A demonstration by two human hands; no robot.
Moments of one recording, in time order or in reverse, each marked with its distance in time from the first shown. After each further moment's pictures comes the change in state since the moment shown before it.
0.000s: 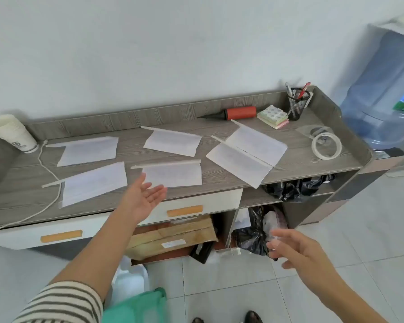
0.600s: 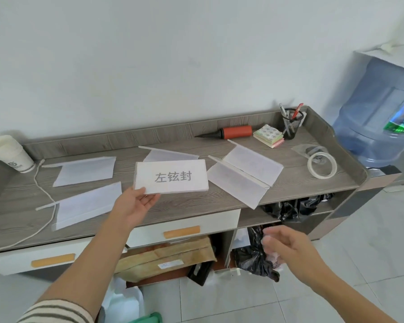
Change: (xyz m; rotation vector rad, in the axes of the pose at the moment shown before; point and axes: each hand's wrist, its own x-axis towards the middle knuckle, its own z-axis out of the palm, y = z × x) left_hand 0.008 0.031 0.019 -0.023 -0.066 0.145; right_hand 0.046 -0.027 -0.007 -0.175 -0.064 -0.143
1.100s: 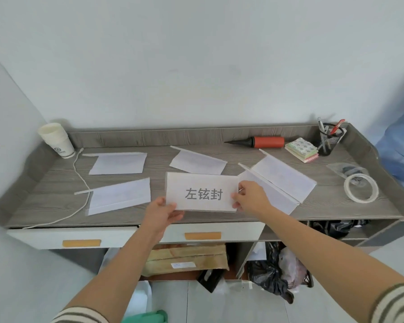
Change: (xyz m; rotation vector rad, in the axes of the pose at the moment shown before) left_hand -0.008 -0.028 -0.029 0.368 0.065 0.111; right_hand 0.162 -0.087 0.096 -0.300 -0.067 -0.112
